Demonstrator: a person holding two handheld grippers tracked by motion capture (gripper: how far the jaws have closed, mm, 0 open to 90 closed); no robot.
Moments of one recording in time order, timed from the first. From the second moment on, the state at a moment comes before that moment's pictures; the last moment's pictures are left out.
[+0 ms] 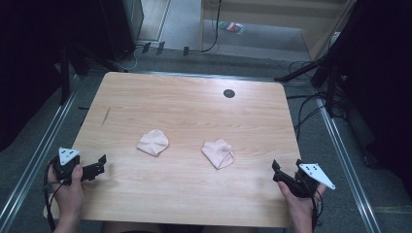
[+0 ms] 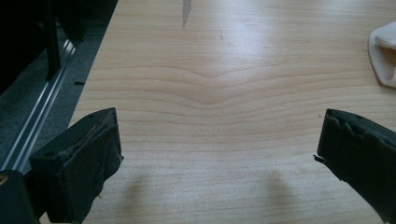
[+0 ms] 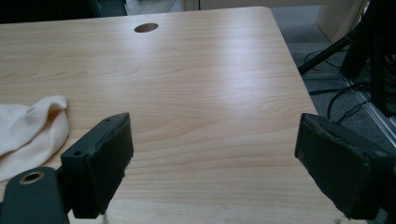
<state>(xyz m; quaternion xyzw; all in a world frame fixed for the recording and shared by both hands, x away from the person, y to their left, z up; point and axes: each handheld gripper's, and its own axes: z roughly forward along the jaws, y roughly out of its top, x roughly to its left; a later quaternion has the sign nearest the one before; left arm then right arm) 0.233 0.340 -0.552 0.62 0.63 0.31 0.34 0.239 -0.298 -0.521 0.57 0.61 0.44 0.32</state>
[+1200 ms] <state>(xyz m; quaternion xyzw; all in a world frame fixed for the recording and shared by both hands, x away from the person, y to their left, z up) 0.231 0.338 -0.552 0.62 0.63 0.32 0.34 0.277 -0.188 -0.481 0.54 0.66 0.43 0.30</state>
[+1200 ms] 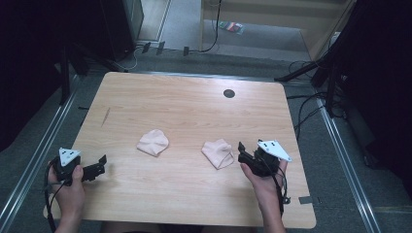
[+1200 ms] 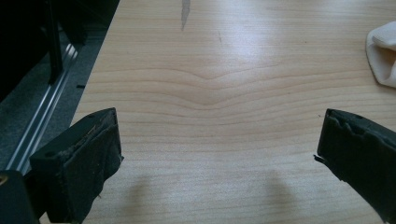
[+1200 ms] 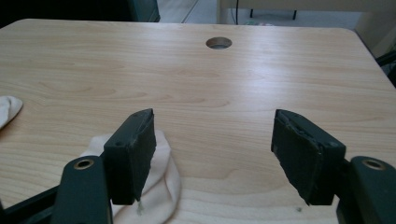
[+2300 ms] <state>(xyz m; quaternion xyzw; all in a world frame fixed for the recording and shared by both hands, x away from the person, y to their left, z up) 0.240 0.295 -0.525 0.65 0.59 0.31 0.36 0.303 -0.137 -0.527 0.50 0.74 0.39 0.22</state>
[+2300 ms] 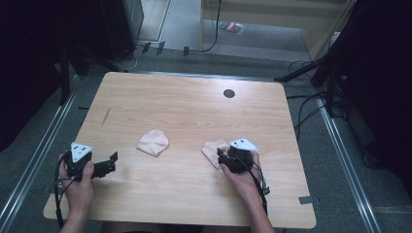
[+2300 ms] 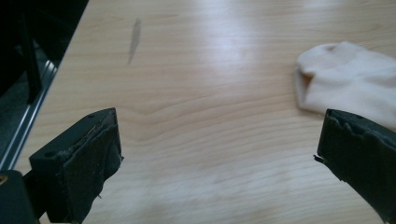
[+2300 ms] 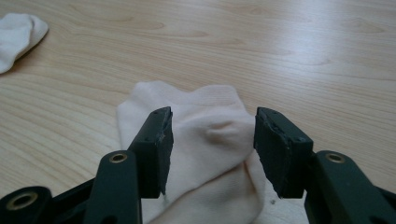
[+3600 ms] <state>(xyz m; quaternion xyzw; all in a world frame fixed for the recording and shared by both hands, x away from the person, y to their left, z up) 0.246 0.179 -0.527 0.75 0.46 0.22 0.41 0.273 -0.101 -0.519 0.49 0.75 0.38 0.21</state>
